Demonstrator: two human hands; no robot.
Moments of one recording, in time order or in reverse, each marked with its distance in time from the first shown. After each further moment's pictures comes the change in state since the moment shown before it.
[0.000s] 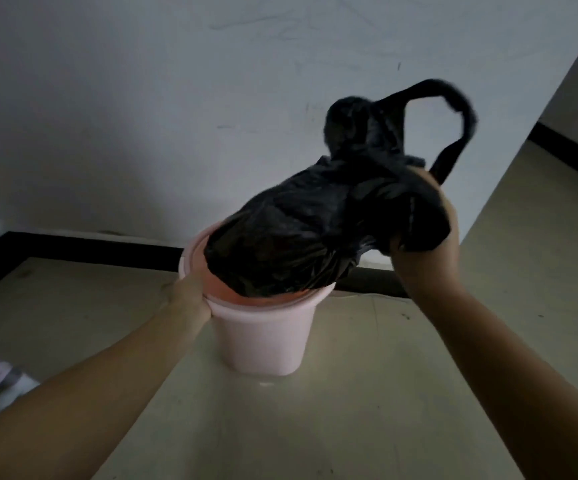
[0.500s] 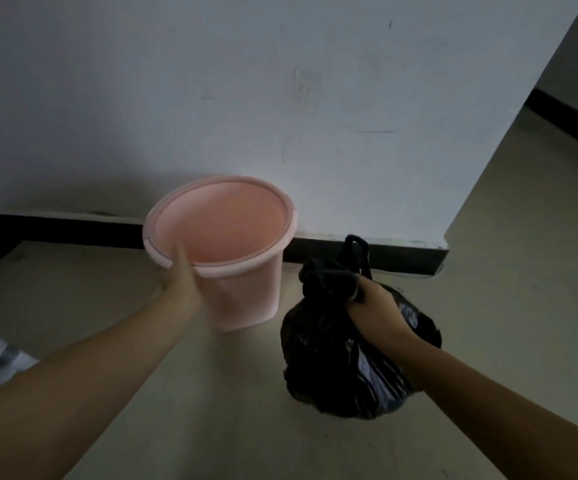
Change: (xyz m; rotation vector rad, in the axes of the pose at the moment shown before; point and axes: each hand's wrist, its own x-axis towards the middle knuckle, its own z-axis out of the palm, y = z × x) left_hand -0.043 -0.009 0.004 0.011 0.160 0.106; right_hand -0.101 0.082 0.021 -0.194 -0.522 0.638
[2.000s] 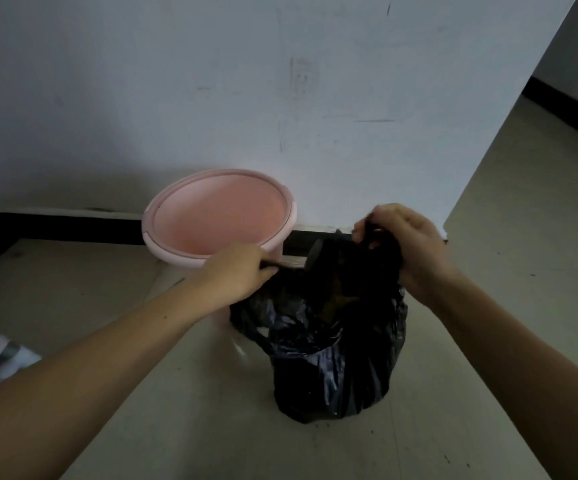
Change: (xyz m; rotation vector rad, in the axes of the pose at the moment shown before) left_hand -0.132 0.036 0.023 1.713 -0.745 0.907; right_hand 0.016 -0.032 -0.058 0.893 -0.027 -0.138
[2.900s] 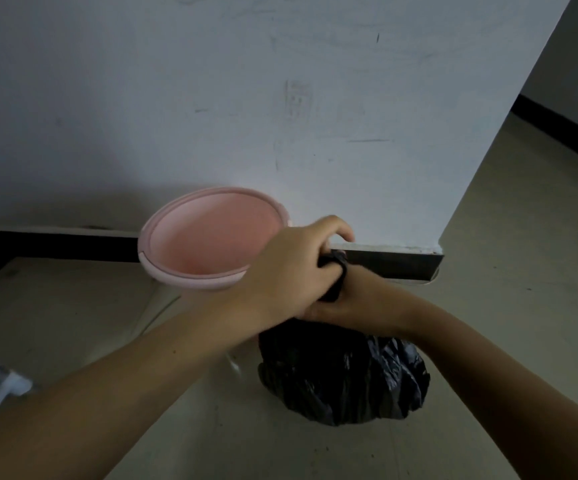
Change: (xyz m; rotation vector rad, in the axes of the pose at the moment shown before) left_hand -0.028 0.084 -0.048 -0.428 0.301 0.345; right_hand -0.019 -0.008 0.038 -0.941 -0.496 -0.017
